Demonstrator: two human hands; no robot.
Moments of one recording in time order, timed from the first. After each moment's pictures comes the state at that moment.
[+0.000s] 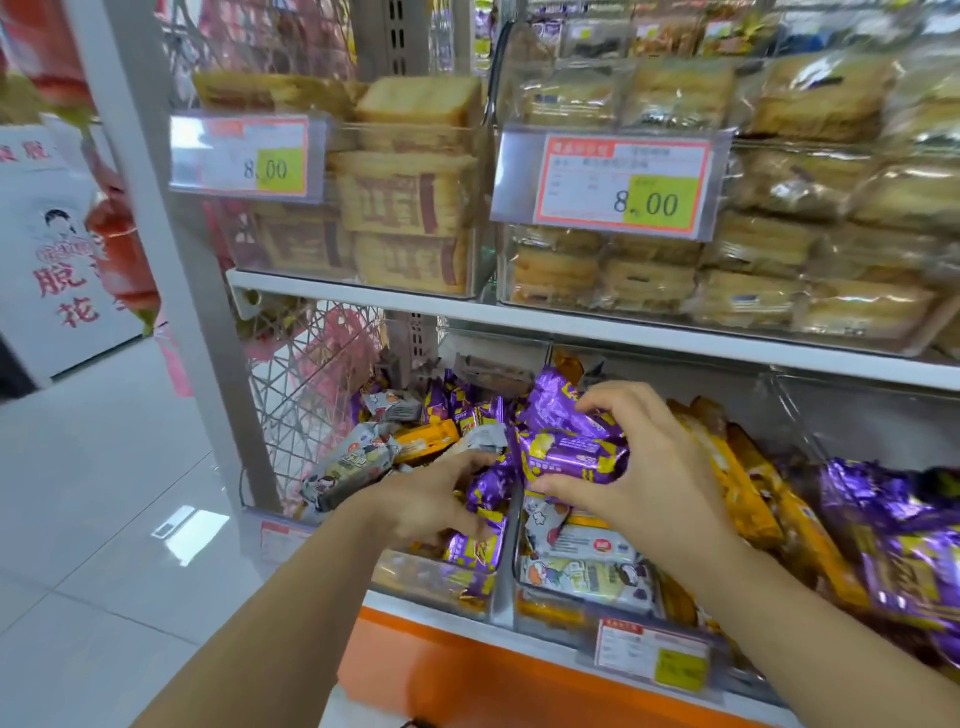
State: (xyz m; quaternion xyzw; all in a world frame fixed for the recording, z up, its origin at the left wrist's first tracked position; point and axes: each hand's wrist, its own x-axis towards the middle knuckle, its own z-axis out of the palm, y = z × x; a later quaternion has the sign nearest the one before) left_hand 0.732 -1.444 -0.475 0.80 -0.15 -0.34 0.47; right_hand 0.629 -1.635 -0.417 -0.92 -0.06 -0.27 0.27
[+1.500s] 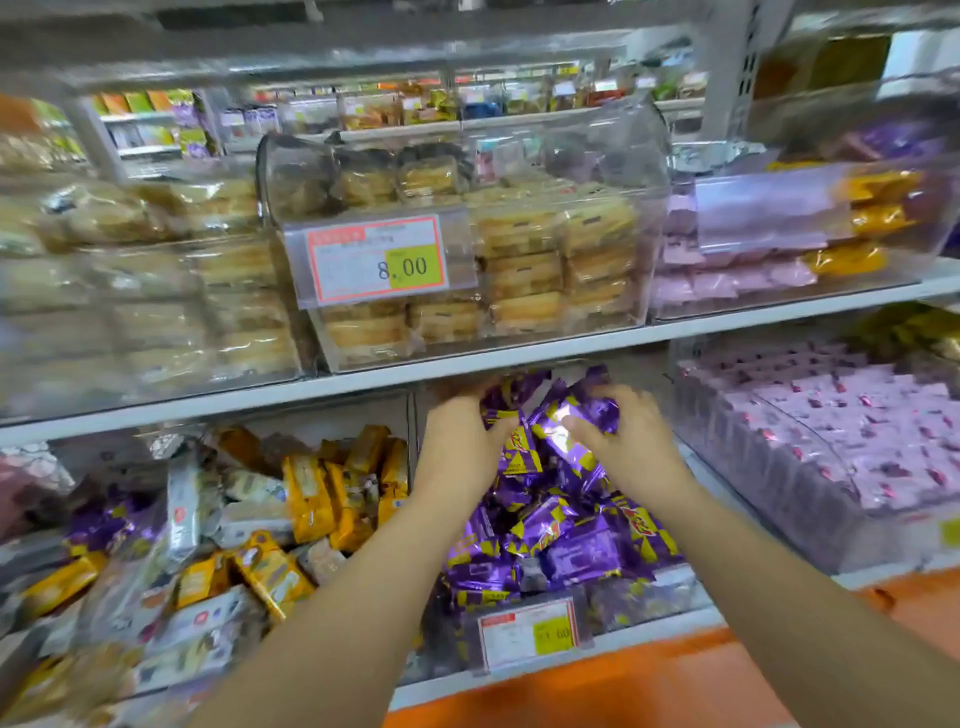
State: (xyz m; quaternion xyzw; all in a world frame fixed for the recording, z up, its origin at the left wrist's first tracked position) left_hand 0.584 -1.789 -0.397 0.87 -0.33 0.06 0.35; right_hand 0.498 -1.934 -0.436 -0.84 0.25 -0.32 0.36
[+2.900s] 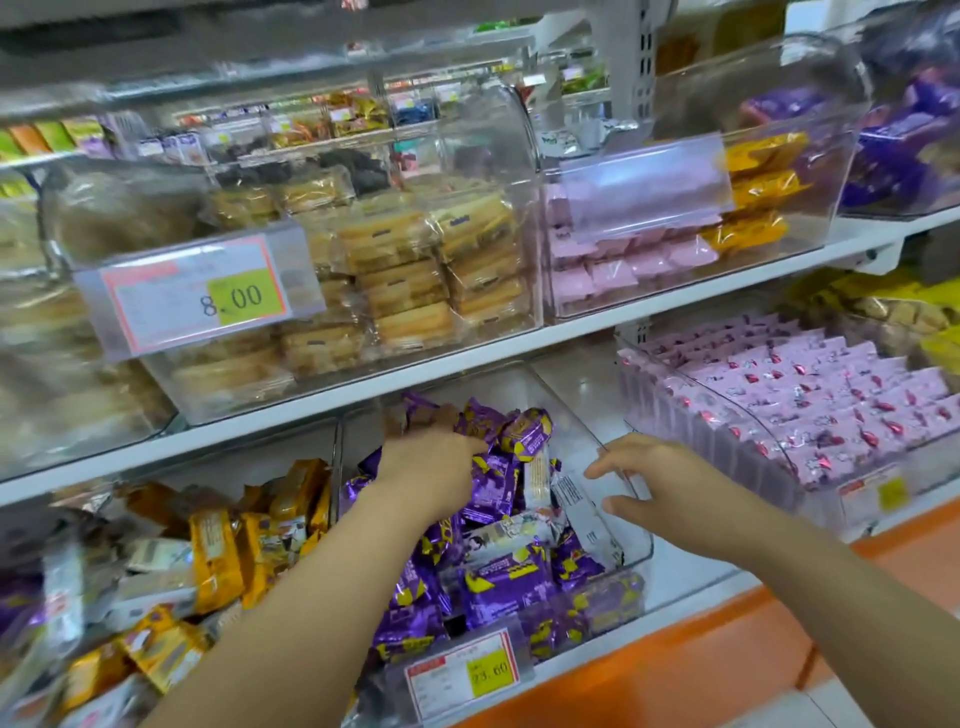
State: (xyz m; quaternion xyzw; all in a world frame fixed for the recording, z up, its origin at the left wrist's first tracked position) left_hand 0.594 -1.839 -0.408 0.88 -0.46 0.03 -0.10; right_hand 0.413 -1.985 -0.449 -0.95 0.16 -0.15 0.24
